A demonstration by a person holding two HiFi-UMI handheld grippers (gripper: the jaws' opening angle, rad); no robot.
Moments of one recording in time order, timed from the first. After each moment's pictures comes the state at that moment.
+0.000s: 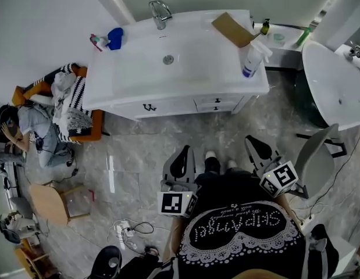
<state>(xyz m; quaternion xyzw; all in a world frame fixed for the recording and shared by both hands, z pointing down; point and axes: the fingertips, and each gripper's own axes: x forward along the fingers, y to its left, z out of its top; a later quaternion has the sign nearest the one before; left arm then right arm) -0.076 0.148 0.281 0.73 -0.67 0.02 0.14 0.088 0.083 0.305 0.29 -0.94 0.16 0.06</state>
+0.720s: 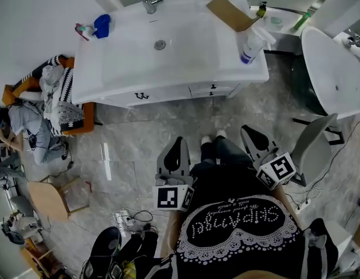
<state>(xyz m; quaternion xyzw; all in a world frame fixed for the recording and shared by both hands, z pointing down) -0.097 0.137 0.297 0.72 -0.67 0.02 0.16 0.071 0.075 0.320 0.30 -0.94 0.17 0.08</state>
